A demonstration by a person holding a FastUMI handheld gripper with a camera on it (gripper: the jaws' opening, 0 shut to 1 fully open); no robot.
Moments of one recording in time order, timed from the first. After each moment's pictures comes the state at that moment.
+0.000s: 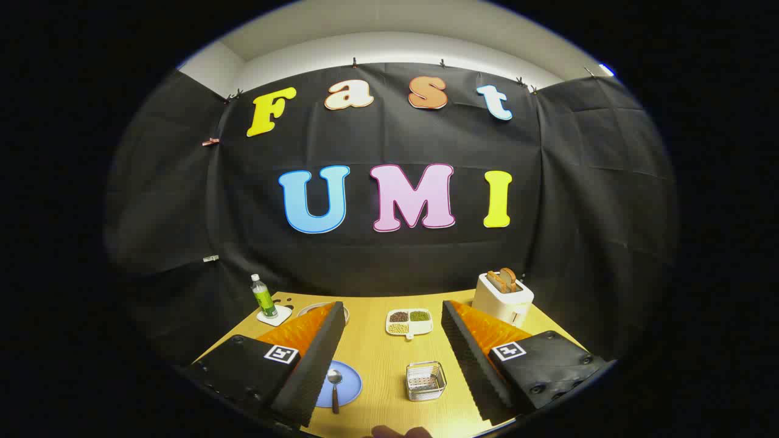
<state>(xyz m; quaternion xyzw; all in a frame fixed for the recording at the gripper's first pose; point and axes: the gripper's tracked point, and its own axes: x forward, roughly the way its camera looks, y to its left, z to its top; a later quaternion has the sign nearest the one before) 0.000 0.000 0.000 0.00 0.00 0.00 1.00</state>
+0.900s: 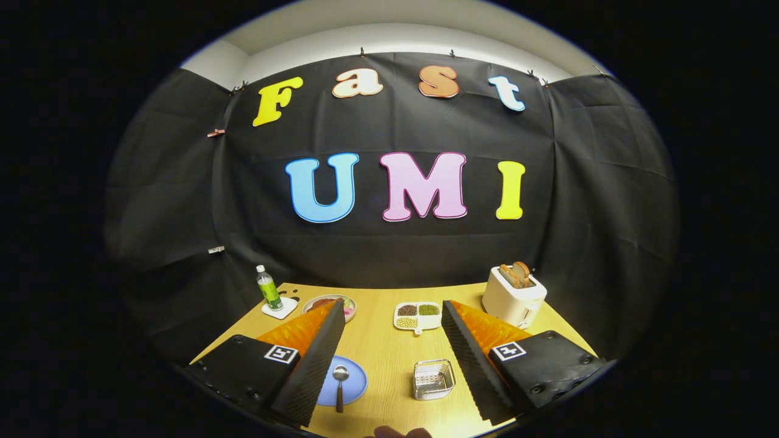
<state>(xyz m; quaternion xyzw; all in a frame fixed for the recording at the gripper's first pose) 0.024 0.012 -0.015 0.00 0.03 0.02 1.00</state>
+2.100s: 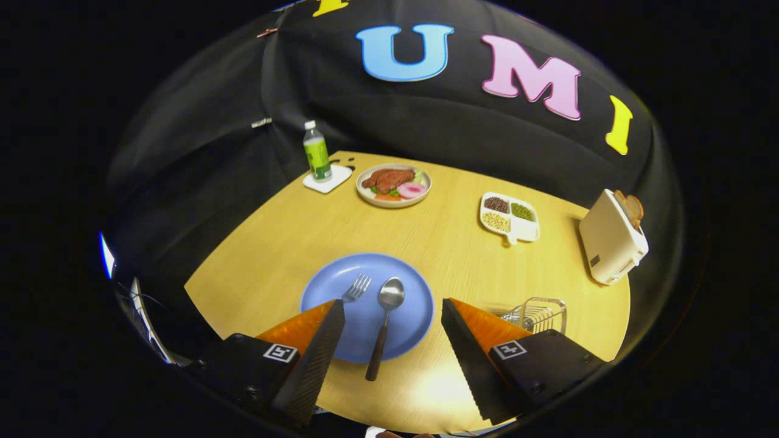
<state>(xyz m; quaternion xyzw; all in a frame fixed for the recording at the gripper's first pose) 0.078 0.126 -0.263 -0.11 0.34 0.17 0.92</state>
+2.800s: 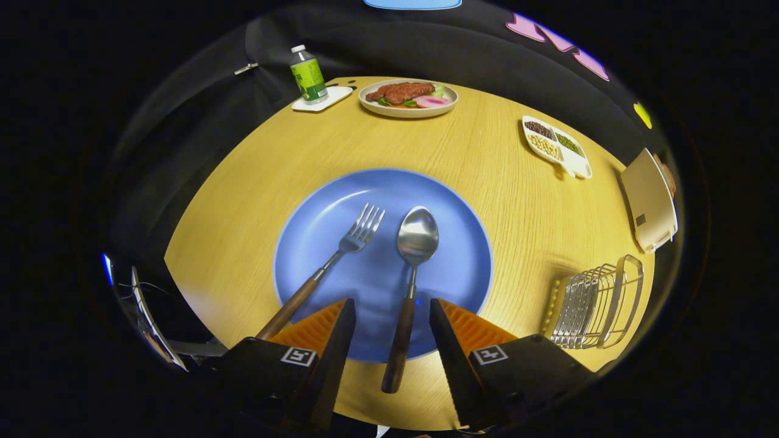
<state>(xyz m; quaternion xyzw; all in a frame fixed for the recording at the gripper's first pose) 0.075 0.135 -0.376 -0.11 0.49 0.15 0.85</state>
